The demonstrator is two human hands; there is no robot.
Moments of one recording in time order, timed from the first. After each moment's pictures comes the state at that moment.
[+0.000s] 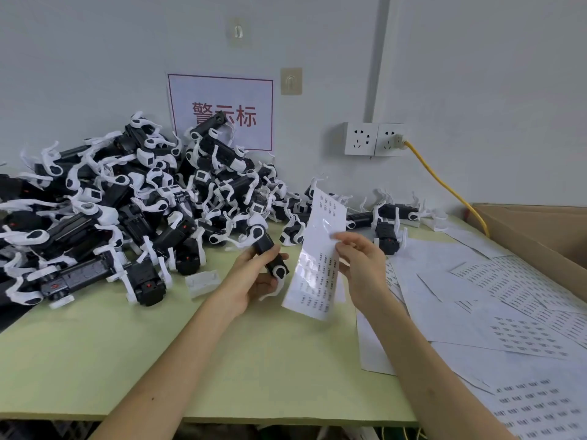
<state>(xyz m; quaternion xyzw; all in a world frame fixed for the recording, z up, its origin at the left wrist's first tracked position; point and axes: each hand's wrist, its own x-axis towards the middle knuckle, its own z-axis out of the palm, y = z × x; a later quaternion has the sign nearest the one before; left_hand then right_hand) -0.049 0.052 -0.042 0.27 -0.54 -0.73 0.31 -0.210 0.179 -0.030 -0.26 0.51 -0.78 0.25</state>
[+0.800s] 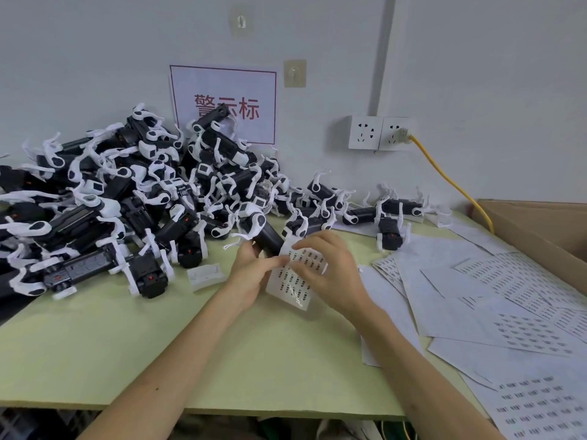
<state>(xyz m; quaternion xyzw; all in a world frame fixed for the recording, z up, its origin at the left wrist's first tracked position) -0.060 0.049 -0.055 0.28 -0.56 -0.68 0.38 -0.183 0.174 -0.044 -0.60 0.63 -0.49 -0.06</state>
